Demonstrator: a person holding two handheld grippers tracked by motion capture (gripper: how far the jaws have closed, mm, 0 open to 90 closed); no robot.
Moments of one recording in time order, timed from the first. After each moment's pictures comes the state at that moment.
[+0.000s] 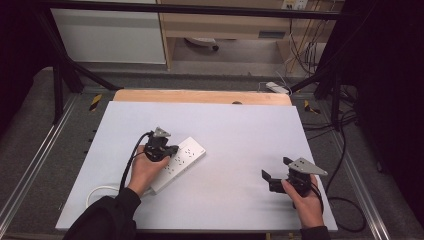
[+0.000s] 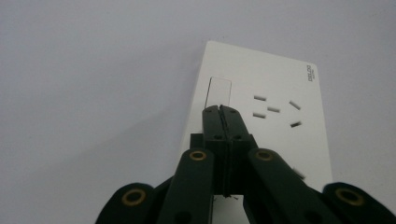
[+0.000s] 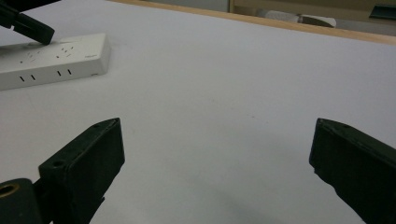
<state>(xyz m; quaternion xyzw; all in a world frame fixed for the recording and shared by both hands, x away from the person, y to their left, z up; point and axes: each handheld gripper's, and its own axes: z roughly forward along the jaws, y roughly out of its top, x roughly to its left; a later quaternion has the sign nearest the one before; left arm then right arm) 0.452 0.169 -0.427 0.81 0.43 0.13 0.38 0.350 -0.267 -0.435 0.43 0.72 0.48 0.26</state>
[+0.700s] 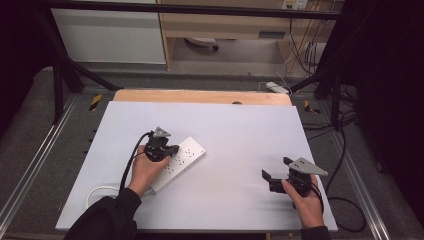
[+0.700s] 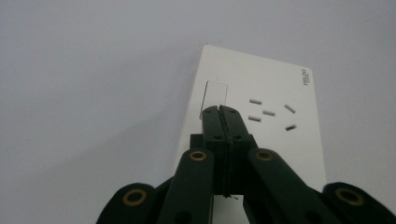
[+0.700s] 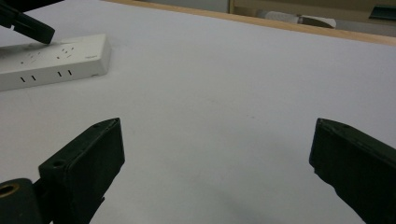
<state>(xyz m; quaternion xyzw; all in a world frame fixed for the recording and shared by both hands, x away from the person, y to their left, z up) 0.451 0.168 -0.426 0.81 0.43 0.13 0.38 0.350 -0.267 -0.435 0.43 0.72 0.48 0.26</state>
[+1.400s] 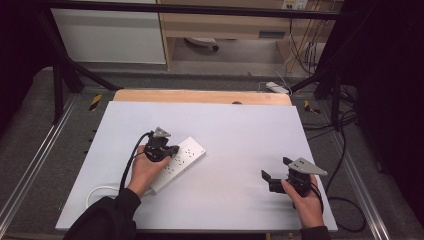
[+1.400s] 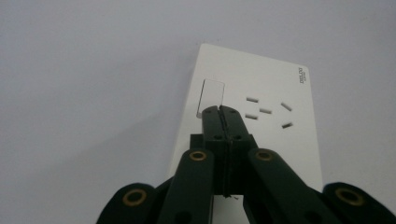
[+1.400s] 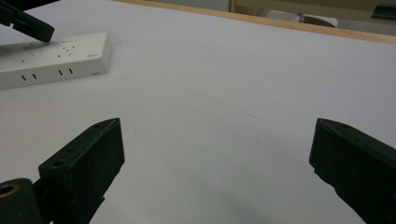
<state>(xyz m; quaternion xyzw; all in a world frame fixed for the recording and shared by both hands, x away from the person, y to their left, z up) 0.450 0.168 -0.425 0.81 0.43 0.13 0.38 0.350 -0.266 -0.435 0.43 0.72 0.48 0.25</state>
